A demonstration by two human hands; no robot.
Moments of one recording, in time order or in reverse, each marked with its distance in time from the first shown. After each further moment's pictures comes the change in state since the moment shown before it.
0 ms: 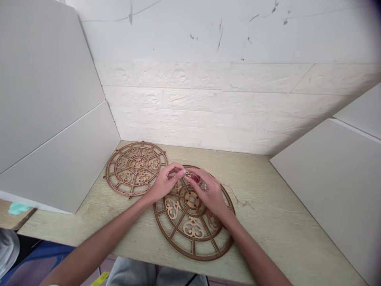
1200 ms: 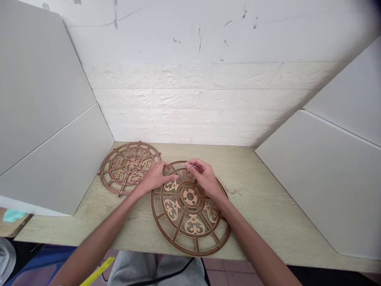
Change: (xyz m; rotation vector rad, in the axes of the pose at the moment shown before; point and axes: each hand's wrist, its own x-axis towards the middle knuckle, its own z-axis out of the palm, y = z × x) left_hand 0.008 0.004 -0.026 0.798 -0.093 -0.225; right_hand 0.009 0.013 -0.008 0.389 0.004 0.503
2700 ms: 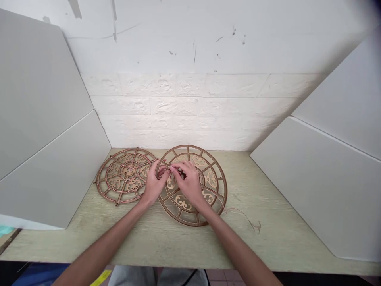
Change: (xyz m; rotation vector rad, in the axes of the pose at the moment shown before) left_hand -0.004 0.022 0.022 -0.892 0.368 0.072; right_hand 0.004 -0.028 0.046 -0.372 0.144 -0.293
